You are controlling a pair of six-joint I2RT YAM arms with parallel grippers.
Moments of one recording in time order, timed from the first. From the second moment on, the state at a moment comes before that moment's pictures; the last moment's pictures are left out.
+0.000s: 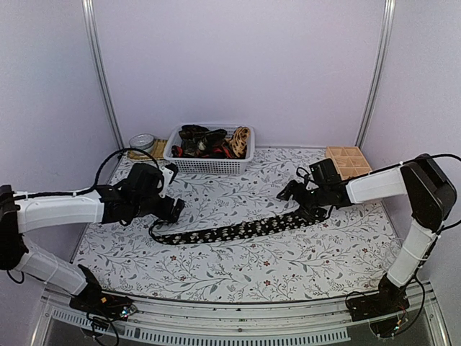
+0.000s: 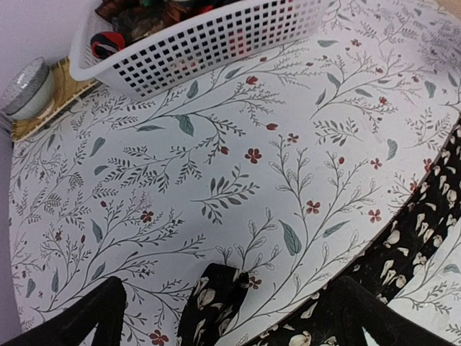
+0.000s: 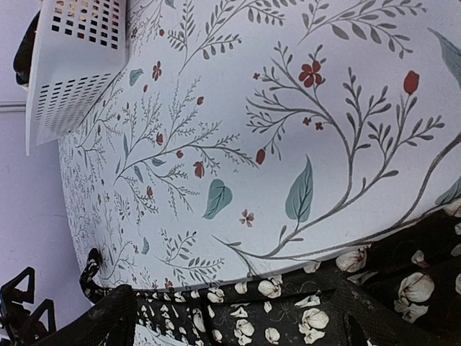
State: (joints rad) left arm -0.70 1.28 0.72 -0.16 -0.35 -0.08; right arm 0.49 1.73 0.90 0.05 -0.27 0.97
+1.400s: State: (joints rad) left arm -0.62 1.58 0.79 -0.34 -0.57 -0.14; right arm 0.40 1.62 0.78 -0.07 -0.21 0.95
